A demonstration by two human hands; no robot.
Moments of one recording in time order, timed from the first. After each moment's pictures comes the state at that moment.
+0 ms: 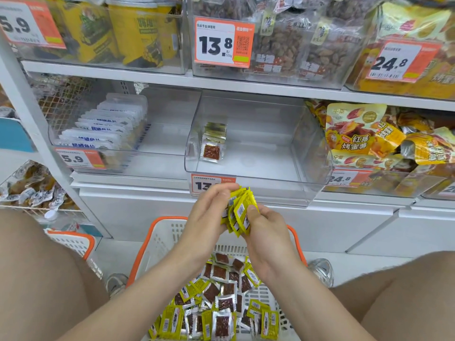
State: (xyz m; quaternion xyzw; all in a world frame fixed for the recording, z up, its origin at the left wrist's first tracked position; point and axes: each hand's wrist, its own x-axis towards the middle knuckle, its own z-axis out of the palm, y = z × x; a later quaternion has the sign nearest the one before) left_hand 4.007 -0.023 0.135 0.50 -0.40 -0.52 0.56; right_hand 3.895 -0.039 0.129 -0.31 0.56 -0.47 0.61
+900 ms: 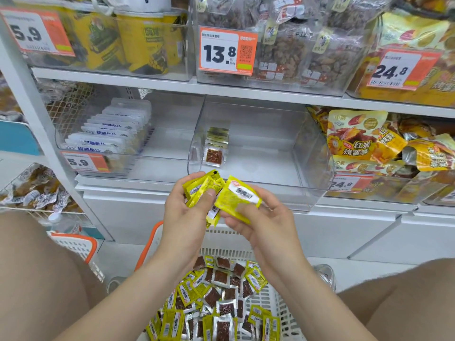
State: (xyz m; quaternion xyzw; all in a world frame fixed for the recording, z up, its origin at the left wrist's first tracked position) left_hand 4.025 -0.029 0.143 0.49 -0.27 -0.47 0.68; right_hand 3.890 -0.029 0.167 -0.35 0.43 -0.52 0.65
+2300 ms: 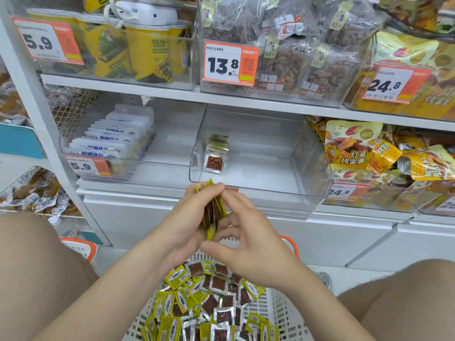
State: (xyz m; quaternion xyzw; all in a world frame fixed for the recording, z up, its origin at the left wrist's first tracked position) left_hand 4.035 -0.029 0.182 0.45 -0.24 -0.66 0.55; right_hand 3.892 -0.030 0.174 -0.78 0.34 -0.32 0.42
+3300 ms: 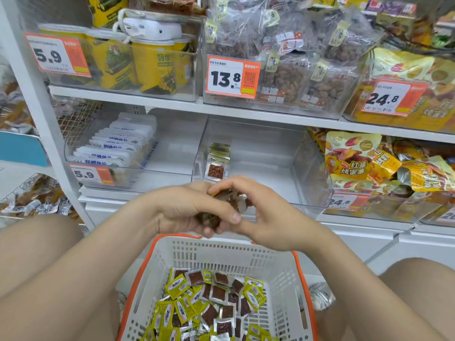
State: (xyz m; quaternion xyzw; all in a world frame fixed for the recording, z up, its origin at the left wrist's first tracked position) left_hand 4.070 -0.056 0.227 0.45 -0.51 -0.68 0.27; right_hand 3.870 -0.083 0.221 -0.88 0.27 -0.24 0.30
